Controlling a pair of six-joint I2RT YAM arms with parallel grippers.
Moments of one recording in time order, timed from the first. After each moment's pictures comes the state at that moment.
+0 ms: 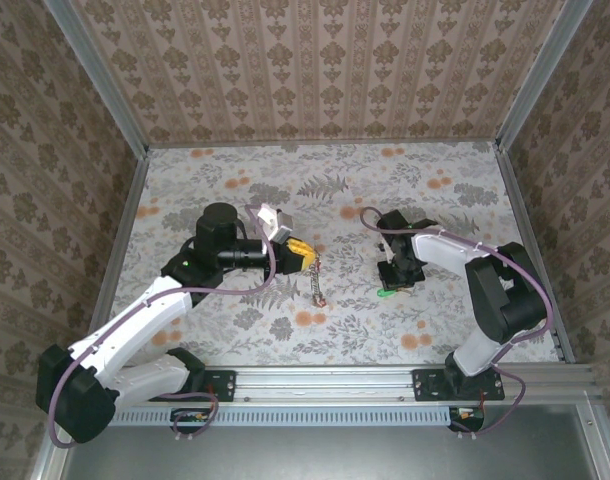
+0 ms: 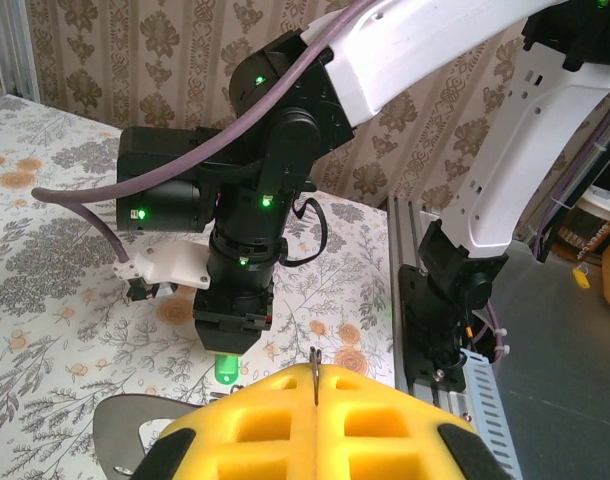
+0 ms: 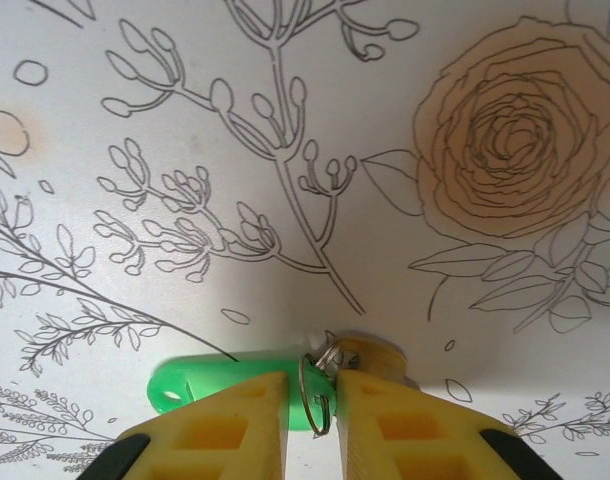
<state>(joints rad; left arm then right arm) -0.65 1.05 0.80 -0.04 0.90 -0.03 0.38 1.65 0.94 -0.81 -0.04 0.24</state>
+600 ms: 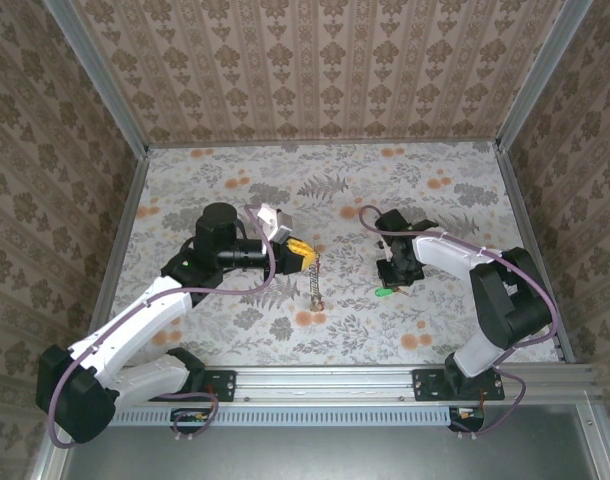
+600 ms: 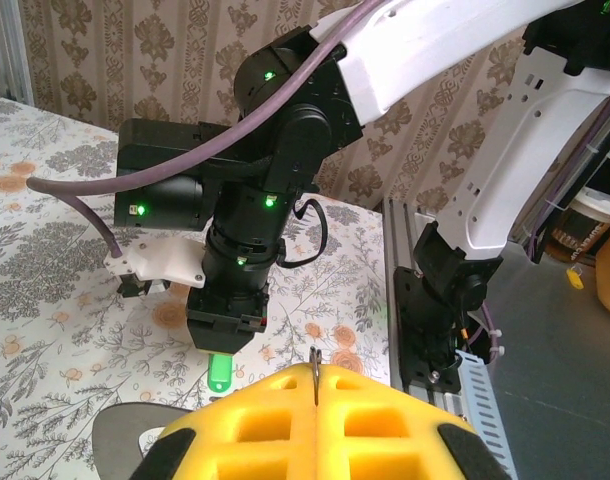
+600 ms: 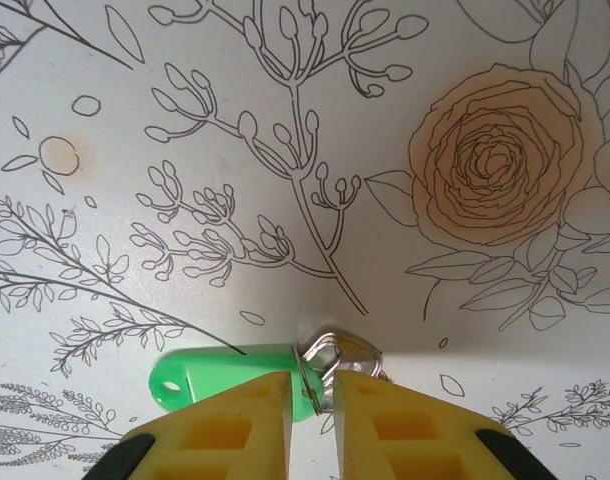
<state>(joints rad) -0.65 1.05 0.80 -0.04 0.91 -0.04 0.39 1.61 0.93 -0.80 0.00 0.26</state>
